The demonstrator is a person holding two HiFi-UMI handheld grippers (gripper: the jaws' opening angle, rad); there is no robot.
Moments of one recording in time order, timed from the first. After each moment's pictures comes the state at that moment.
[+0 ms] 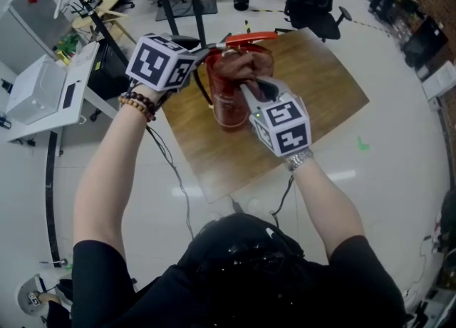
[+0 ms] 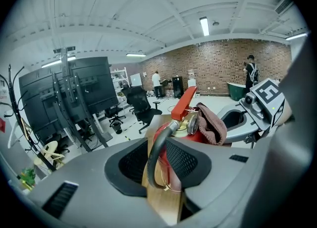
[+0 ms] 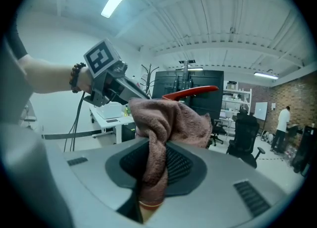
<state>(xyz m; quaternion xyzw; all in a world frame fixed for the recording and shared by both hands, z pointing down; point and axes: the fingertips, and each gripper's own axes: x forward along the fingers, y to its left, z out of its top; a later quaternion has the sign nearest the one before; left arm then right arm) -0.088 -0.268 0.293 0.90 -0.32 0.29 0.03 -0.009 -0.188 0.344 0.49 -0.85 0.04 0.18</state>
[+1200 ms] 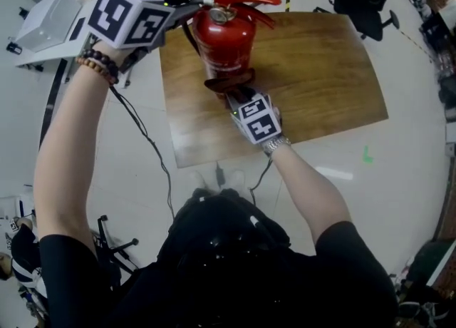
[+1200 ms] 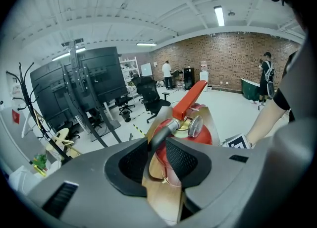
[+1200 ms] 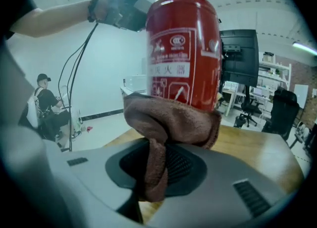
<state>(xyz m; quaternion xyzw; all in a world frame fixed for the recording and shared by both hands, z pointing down) -0.094 -0.268 0.303 0.85 -0.39 0.33 0.08 -0.016 -0.180 0.557 0.30 -0.90 0.10 0.30</state>
